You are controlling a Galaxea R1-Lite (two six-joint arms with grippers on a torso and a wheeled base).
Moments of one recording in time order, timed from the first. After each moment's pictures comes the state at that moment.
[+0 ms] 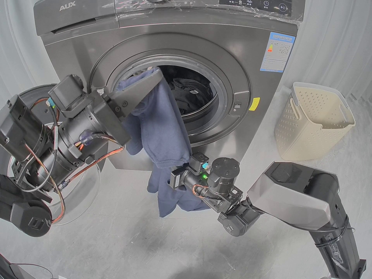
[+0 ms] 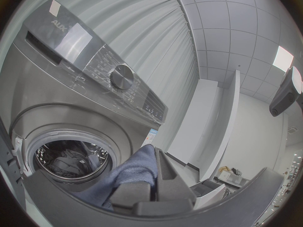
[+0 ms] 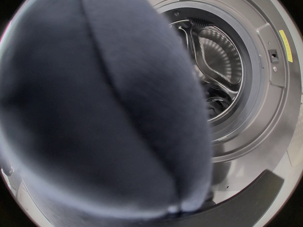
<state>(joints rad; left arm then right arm) -0.58 1.59 -0.65 -1.42 -0.34 -0.32 0.73 2.55 -1.28 -1.43 -0.02 0.06</state>
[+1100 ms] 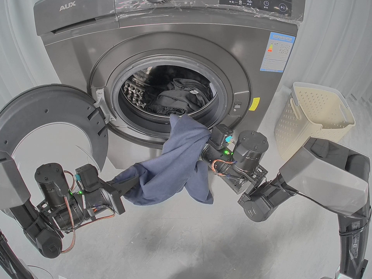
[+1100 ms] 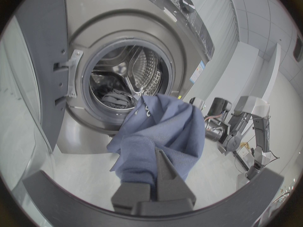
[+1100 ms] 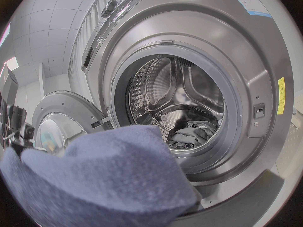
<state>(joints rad) -0.36 1.86 -0.23 -1.55 -0.36 -0.21 0.68 2.33 -1.17 -1.42 -0.04 0.07</state>
